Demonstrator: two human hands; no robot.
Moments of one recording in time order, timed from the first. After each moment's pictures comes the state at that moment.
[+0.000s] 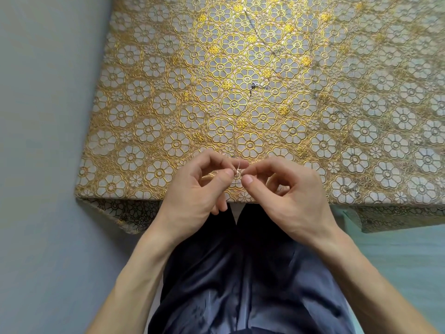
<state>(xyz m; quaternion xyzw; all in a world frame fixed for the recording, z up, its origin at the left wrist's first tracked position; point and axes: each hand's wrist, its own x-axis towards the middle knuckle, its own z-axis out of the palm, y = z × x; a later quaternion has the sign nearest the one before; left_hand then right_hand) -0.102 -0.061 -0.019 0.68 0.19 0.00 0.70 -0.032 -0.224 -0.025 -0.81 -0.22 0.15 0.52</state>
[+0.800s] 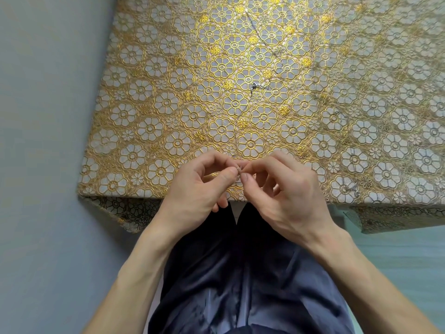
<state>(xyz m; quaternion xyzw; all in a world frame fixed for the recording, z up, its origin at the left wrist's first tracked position) -0.100 -0.061 -0.017 0.69 0.22 -0.03 0.69 -0.031 -0.218 -0.034 -0.84 -0.32 0.00 0.43</state>
